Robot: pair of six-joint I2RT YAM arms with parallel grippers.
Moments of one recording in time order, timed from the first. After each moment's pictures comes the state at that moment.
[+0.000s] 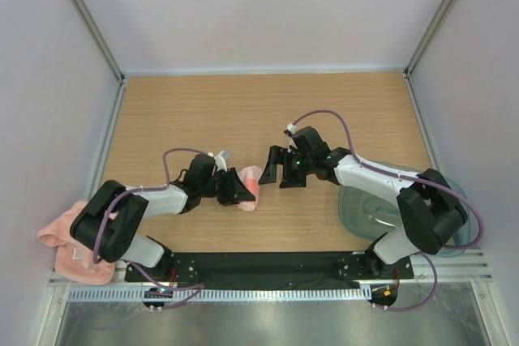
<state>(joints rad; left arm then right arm) -0.55 1.44 0.44 0.27 0.49 -0.85 0.66 1.49 0.88 -0.24 -0.35 0.73</state>
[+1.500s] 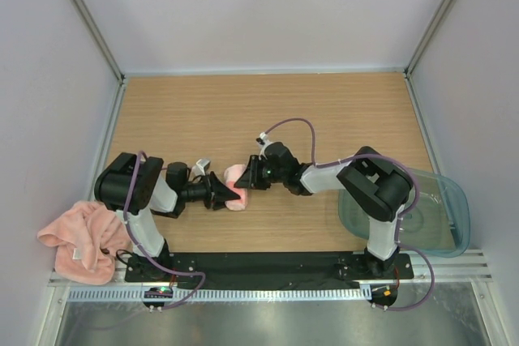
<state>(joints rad) -0.20 1.82 0.26 0.90 1.00 -1.10 0.82 1.88 0.86 0.44 -0.33 0.87</state>
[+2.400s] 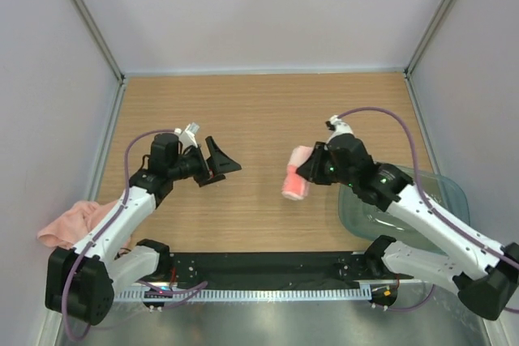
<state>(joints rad) -0.29 1.02 0.61 -0.14 0.64 -0.84 0.75 0.99 0.88 -0.50 0.04 0.73</state>
